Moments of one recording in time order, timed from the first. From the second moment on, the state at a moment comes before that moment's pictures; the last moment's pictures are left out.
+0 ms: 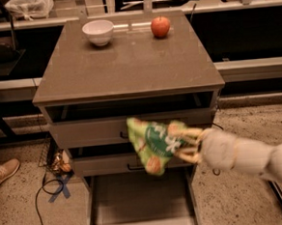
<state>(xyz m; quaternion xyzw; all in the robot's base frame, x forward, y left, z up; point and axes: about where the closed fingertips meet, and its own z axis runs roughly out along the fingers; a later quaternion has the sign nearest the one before) 0.464 -0.088 0.768 -0.61 0.38 0.10 0.69</state>
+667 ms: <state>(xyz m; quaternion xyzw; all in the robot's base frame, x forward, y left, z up) 0.474 -0.111 0.886 -0.62 0.34 0.00 0.71</state>
